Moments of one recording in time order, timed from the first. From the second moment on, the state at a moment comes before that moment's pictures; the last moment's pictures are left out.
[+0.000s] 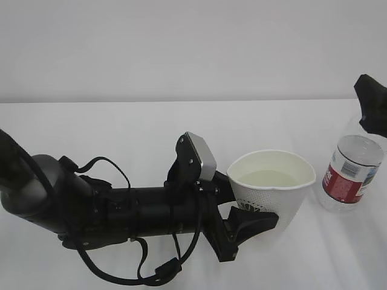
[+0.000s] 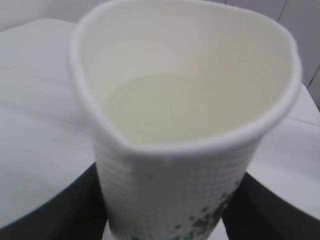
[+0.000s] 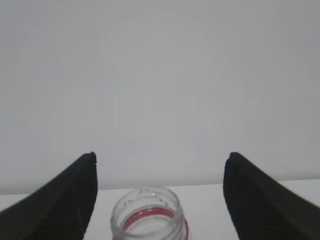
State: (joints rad) left arm -0.73 2.13 -0.86 0.69 -1.06 -0.42; right arm 0.12 1.48 -0.30 0.03 -1.14 0.09
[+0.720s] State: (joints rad) left arm -0.73 2.13 -0.86 0.60 -1.06 -0.42; right arm 0.12 1.36 -0.29 0.03 -1.14 0.09
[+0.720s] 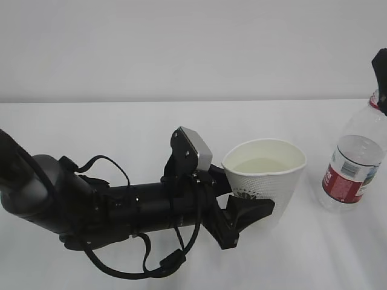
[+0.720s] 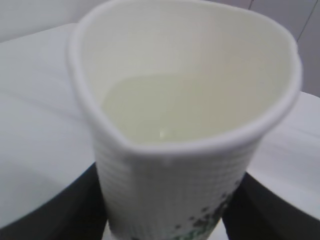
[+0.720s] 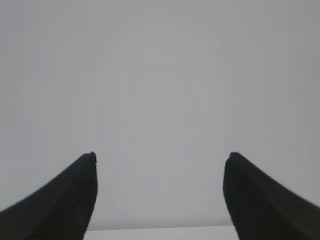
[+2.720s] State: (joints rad) left arm -0.34 2.13 -0.86 0.40 -1.10 -0.26; right arm 0.12 1.36 -0.29 0.02 -1.14 0.09
